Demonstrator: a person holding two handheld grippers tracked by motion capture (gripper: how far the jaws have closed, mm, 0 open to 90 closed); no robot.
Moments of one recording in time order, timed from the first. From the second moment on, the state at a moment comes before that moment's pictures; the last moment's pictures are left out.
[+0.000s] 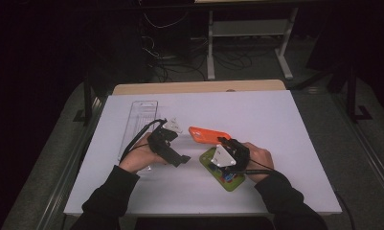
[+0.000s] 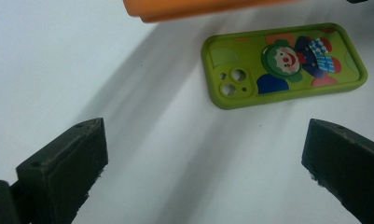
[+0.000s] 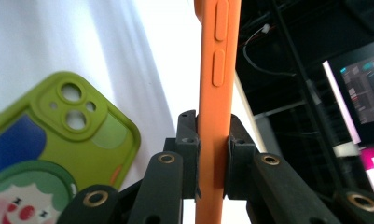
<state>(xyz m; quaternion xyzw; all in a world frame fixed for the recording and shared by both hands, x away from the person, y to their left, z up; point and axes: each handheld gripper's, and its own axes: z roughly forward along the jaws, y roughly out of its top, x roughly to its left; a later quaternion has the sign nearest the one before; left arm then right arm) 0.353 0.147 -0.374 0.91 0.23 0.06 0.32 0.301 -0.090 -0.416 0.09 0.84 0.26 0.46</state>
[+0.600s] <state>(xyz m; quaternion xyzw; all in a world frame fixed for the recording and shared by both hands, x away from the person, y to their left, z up) 0.356 0.151 -0.372 0.91 0.24 0.07 0.33 0.321 -0.110 -0.402 0.27 0.83 0.39 0.28</state>
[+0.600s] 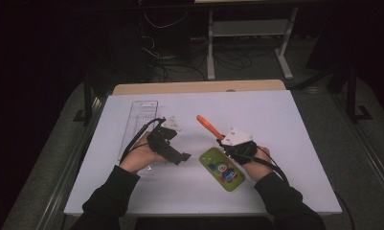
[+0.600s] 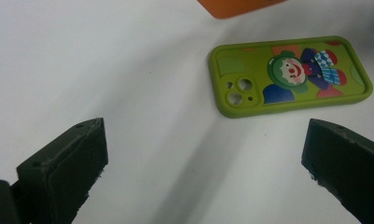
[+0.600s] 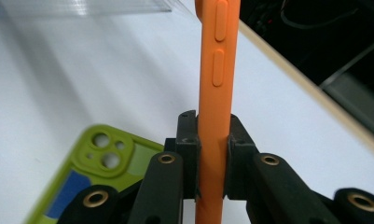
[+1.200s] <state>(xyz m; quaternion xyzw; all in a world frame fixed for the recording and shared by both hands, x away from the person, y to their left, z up) 0.359 0.145 -0.363 0.87 0.28 0.08 0.40 0.335 -0.127 -0.402 0.40 0.78 0.47 0.14</state>
